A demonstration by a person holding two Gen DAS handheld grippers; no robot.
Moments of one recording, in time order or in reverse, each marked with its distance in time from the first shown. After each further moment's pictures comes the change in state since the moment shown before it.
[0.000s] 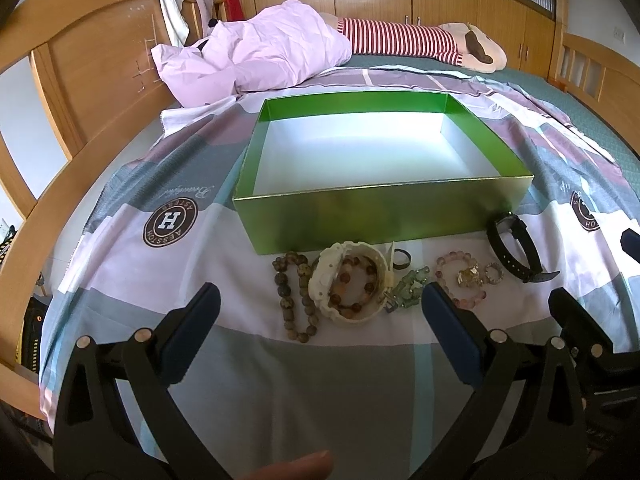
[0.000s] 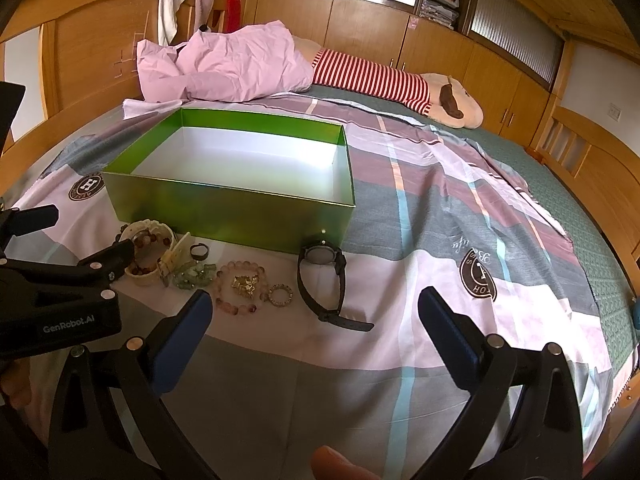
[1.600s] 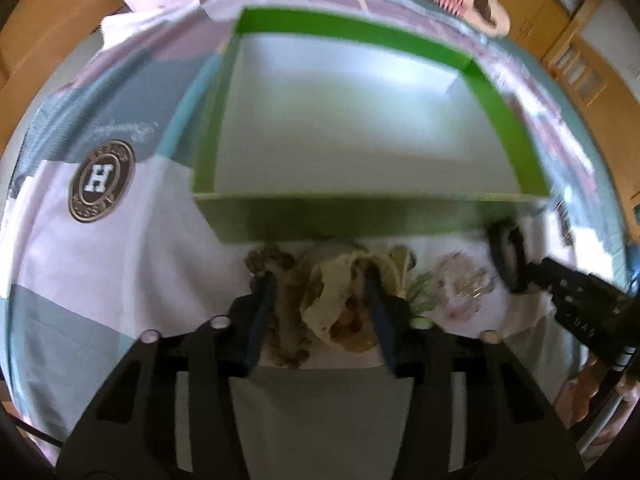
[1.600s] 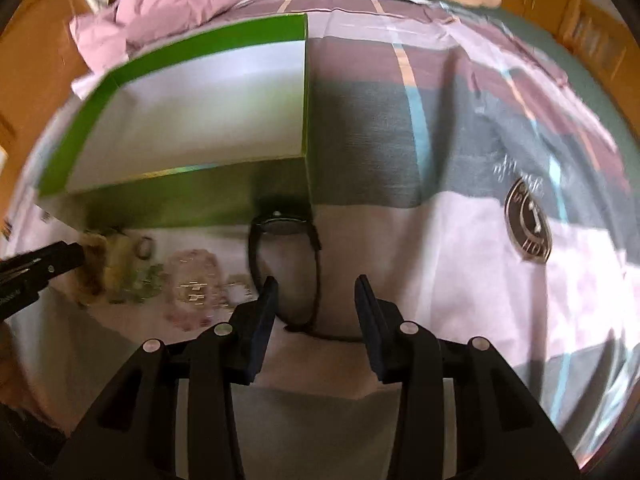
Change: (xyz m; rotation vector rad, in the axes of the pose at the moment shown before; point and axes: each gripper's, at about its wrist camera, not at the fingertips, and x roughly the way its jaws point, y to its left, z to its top) left arm 0.084 0.032 0.044 -0.086 0.369 -0.240; right arm 0.103 -0.048 0.026 0.140 0.428 0.111
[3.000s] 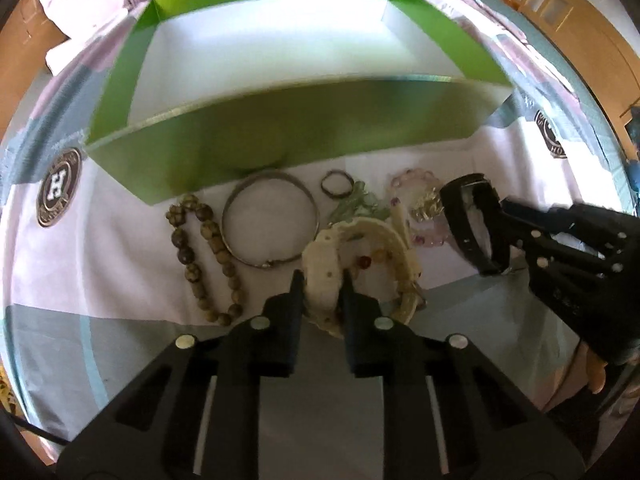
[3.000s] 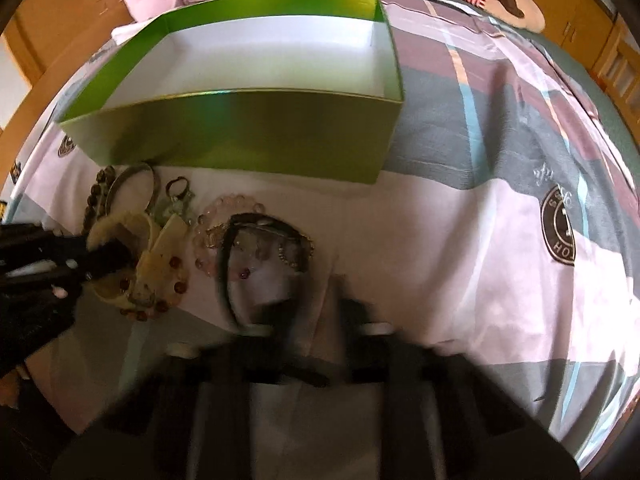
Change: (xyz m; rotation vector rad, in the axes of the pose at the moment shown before) left arm 0.009 -0.049 -0.033 0.196 0.051 -0.013; right arm -0.004 0.029 -0.026 -0.157 0.020 0.063
